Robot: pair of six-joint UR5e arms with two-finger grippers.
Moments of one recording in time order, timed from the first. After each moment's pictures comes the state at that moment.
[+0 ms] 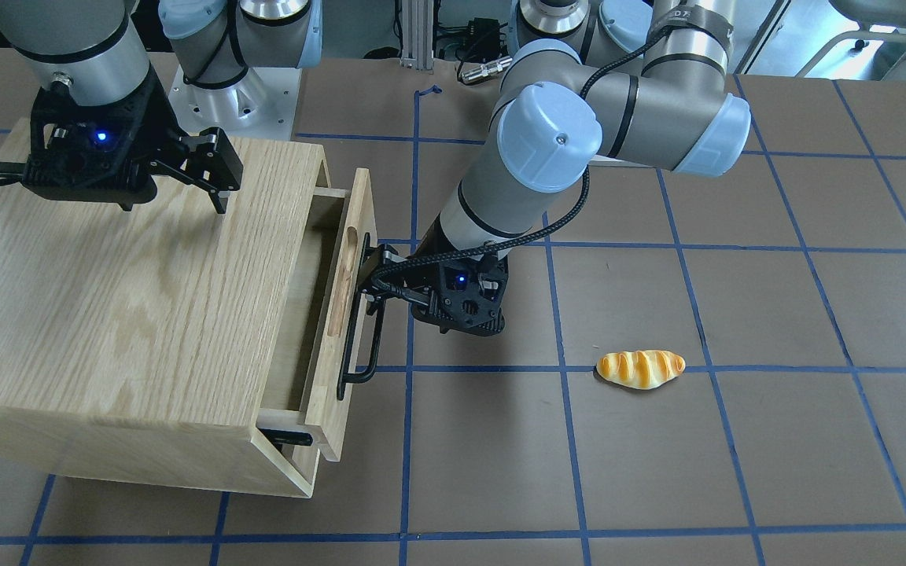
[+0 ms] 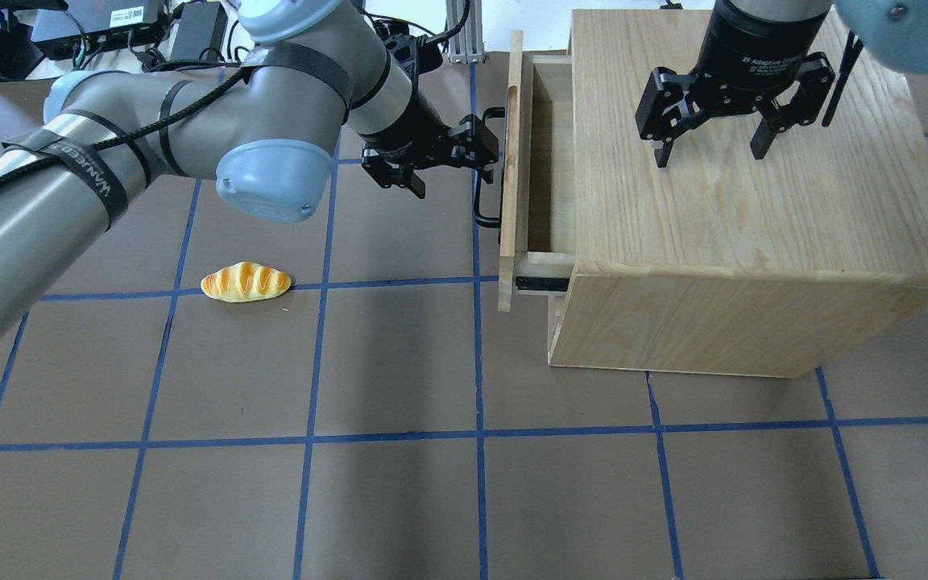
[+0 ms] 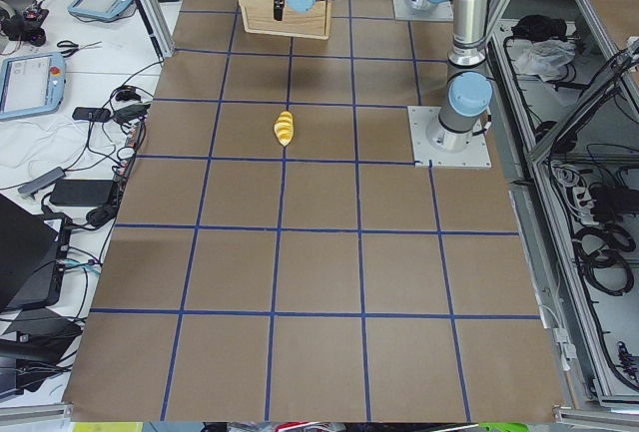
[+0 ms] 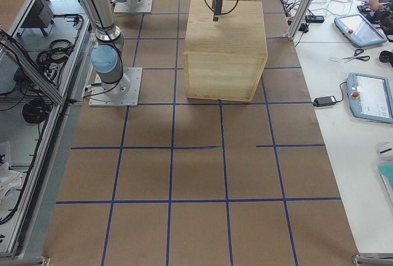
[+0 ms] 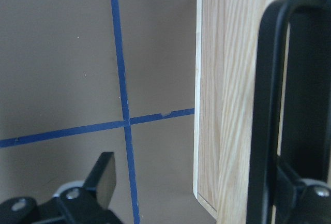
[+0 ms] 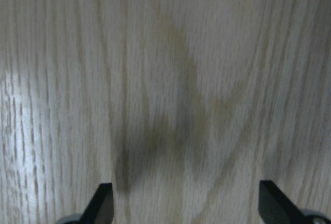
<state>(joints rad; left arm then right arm) -1.77 -1.87 -1.59 -1.11 1.24 -0.16 1.60 -1.49 1.43 -1.47 -1.61 0.02</state>
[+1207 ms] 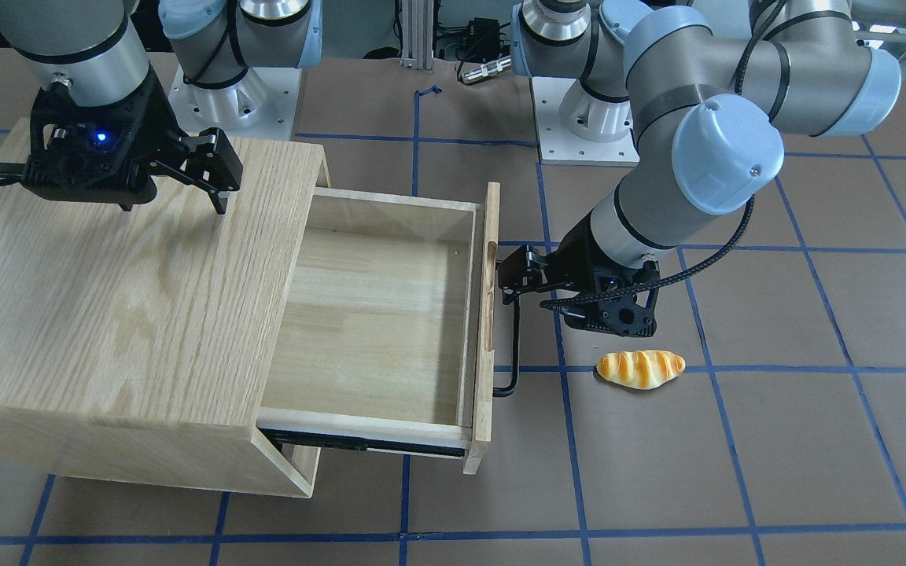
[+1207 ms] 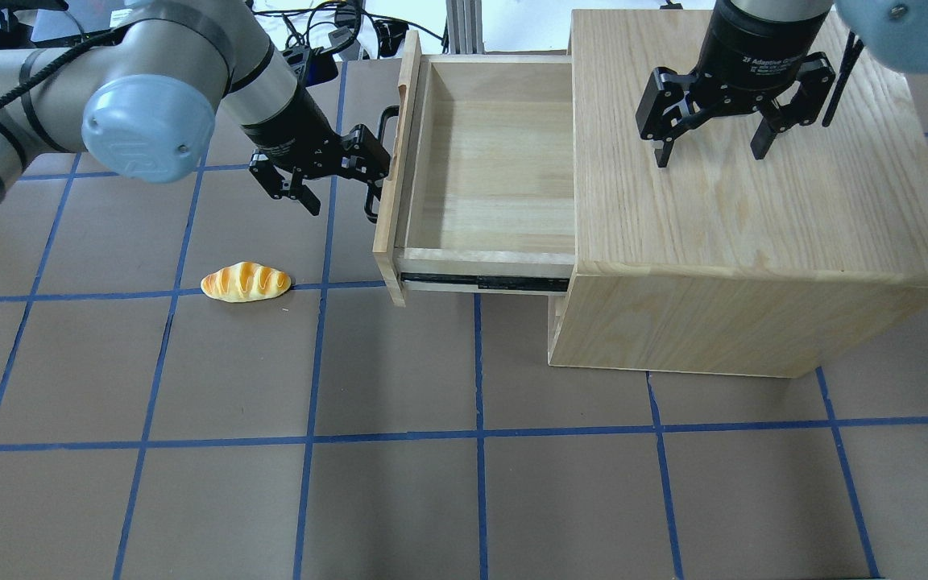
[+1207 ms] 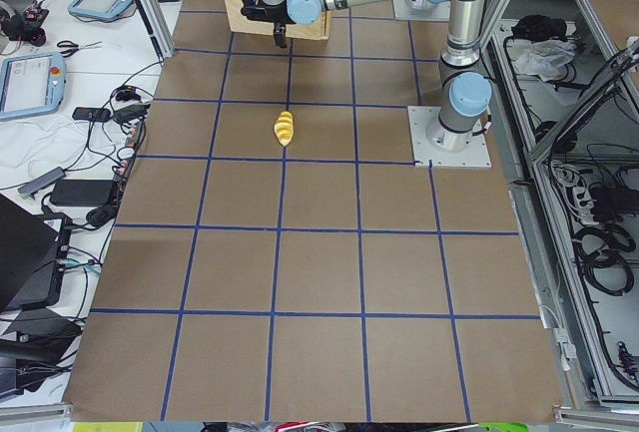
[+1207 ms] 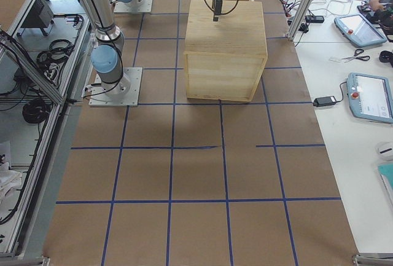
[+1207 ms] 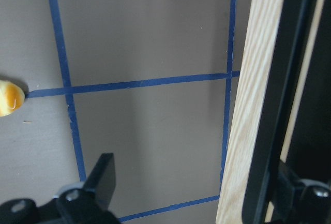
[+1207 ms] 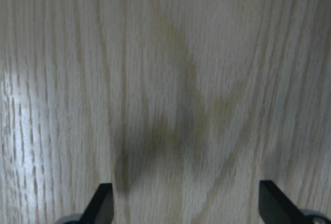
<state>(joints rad) -1.59 -1.81 -1.57 -1.41 1.31 0.00 1.60 -1.49 1.43 -1.47 -1.61 0.02</state>
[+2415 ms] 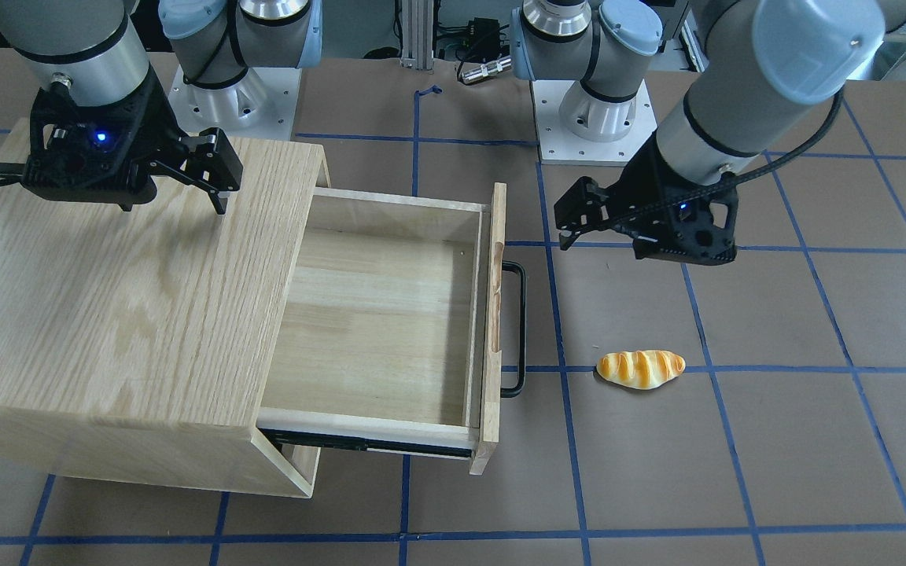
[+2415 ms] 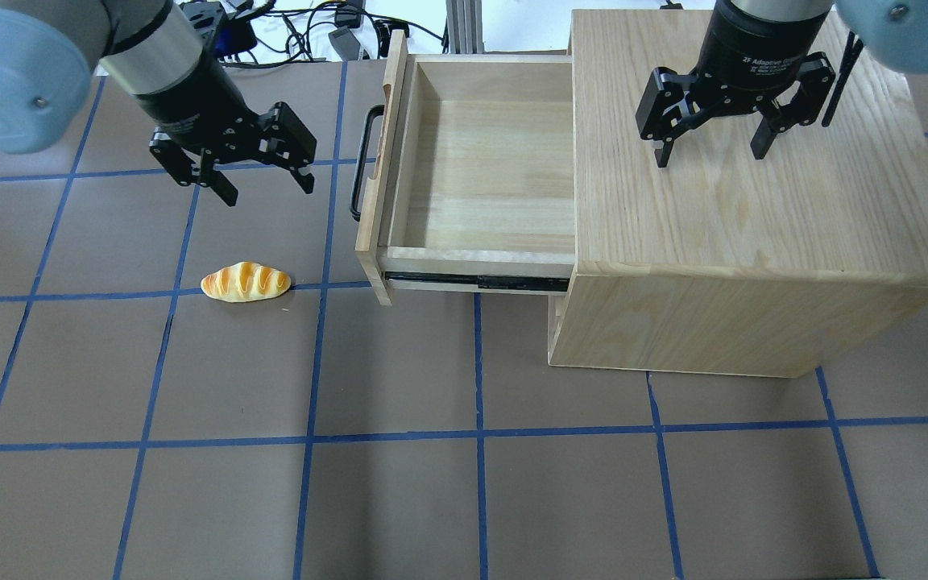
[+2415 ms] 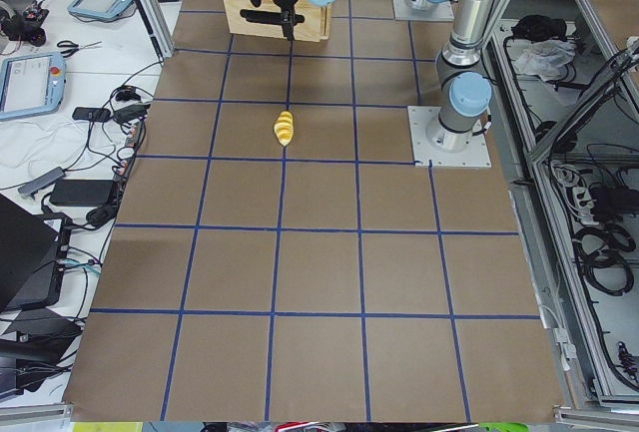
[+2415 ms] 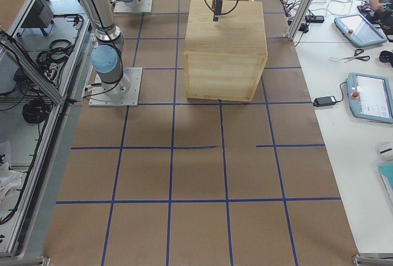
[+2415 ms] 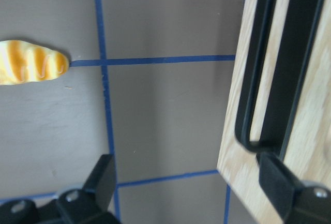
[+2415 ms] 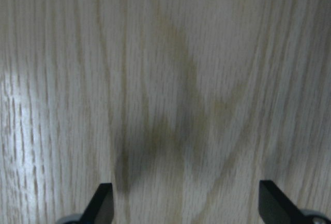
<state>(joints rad) -1.52 -1.67 -1.51 -1.62 1.44 0.07 1.60 -1.49 1.43 -1.47 -1.61 0.02</state>
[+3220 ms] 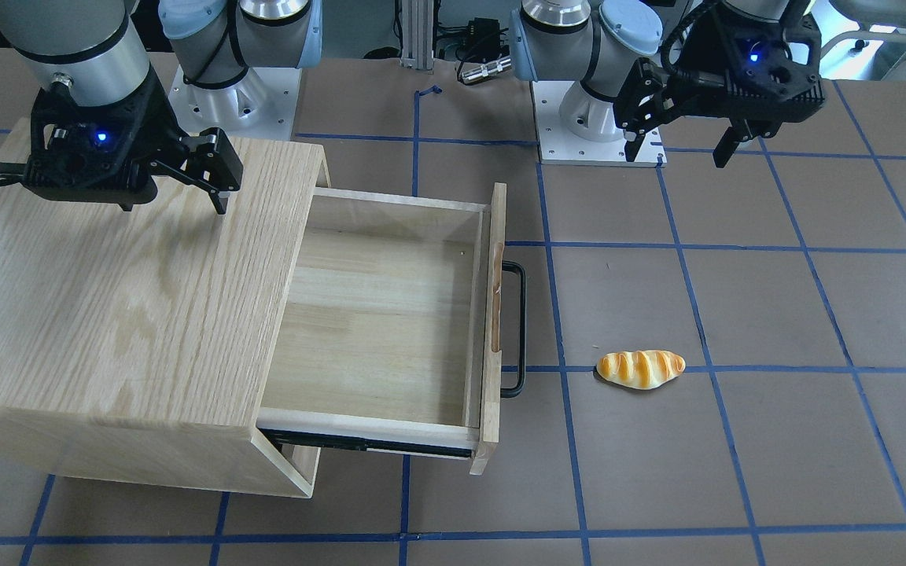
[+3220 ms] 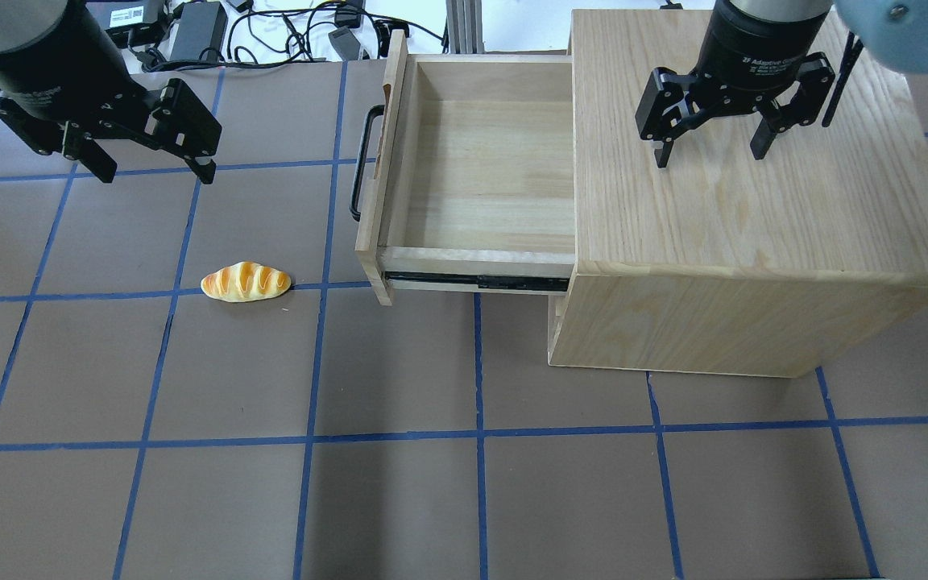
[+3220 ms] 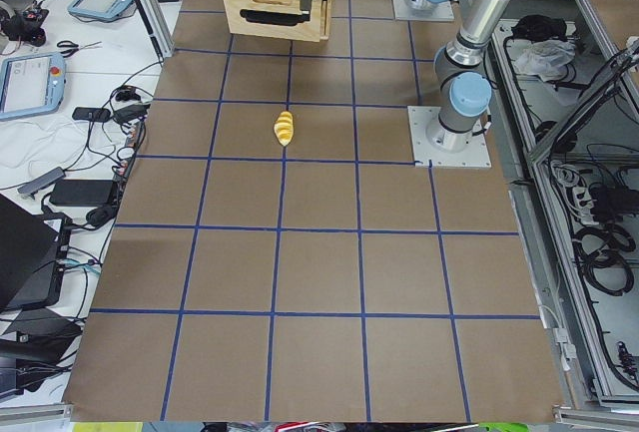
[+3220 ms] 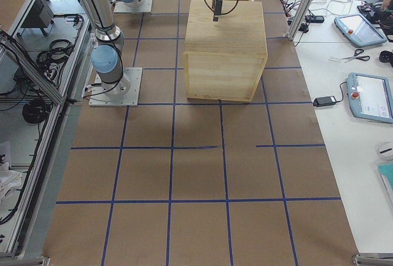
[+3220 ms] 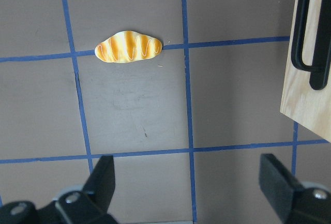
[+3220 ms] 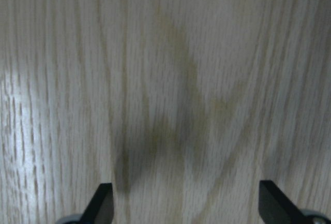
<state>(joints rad) -1.53 -1.52 -1.46 -1.70 1.59 0.10 1.60 -1.49 1.43 -1.47 -1.61 0.02</state>
